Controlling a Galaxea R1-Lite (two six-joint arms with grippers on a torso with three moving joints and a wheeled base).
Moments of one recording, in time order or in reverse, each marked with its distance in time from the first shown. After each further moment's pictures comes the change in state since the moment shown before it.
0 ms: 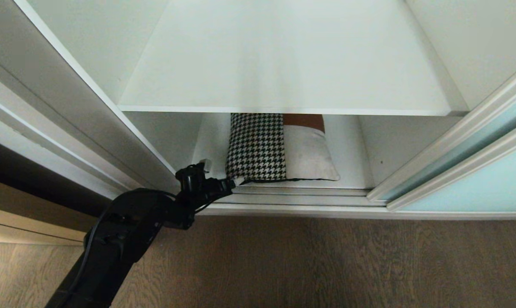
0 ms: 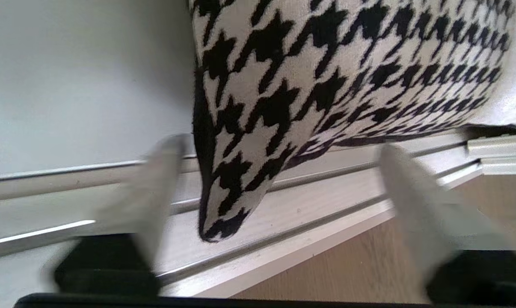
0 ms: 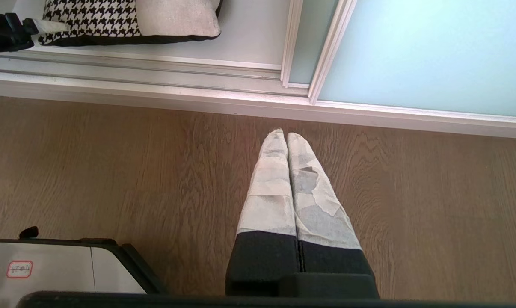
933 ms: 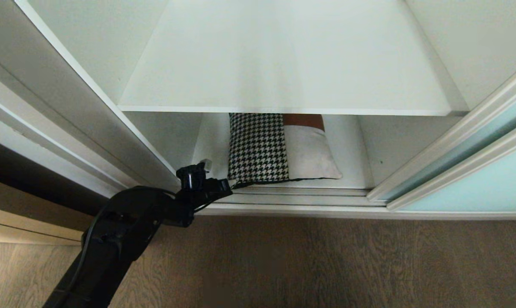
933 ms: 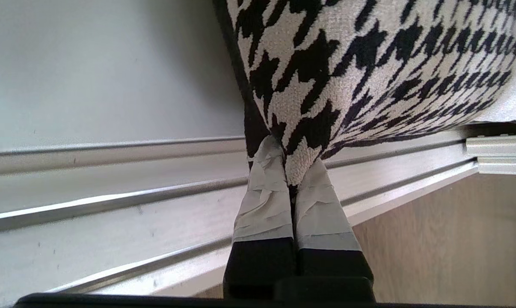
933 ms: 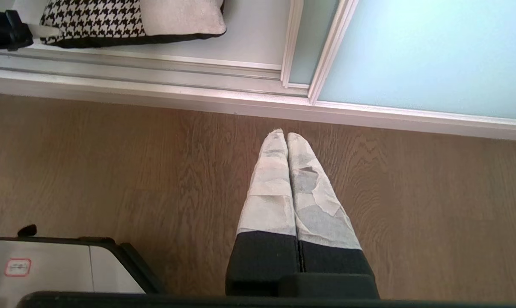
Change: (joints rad) left arm 0.000 -0.022 0.002 0.095 0.004 -0.025; right arm 0.000 0.000 0.000 0.000 0.000 -0.005
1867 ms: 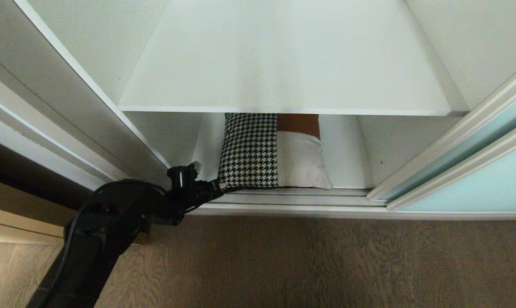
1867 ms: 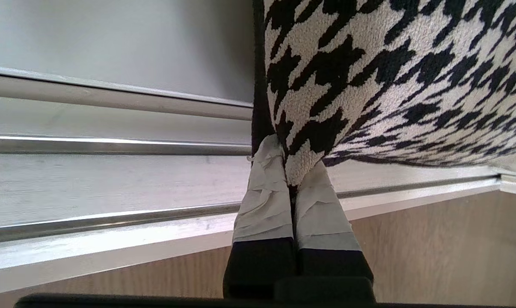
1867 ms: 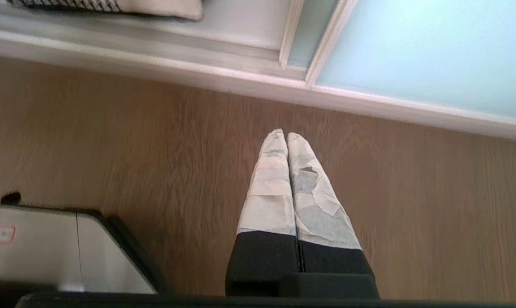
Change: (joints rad) left arm 0.049 -0.082 0.134 0.063 0.059 -0.041; right arm 0.000 0.011 -0.067 0.118 0.001 -0.078
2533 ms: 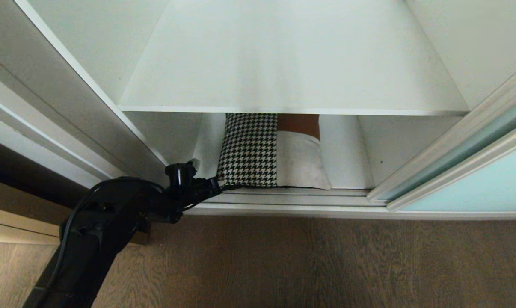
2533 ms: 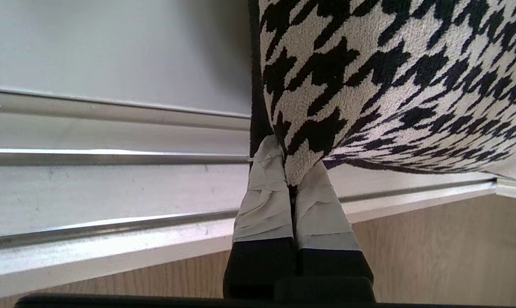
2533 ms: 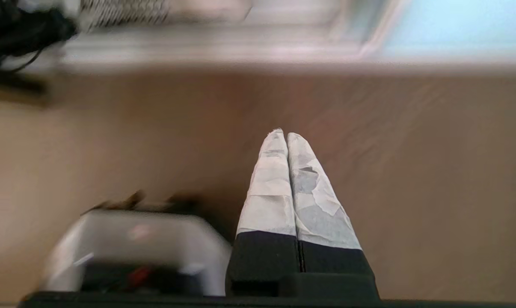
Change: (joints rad) left arm -0.002 -0.020 0.005 0.000 -0.002 0.003; right arm 0.009 0.610 -0.490 0.135 0.142 0.251
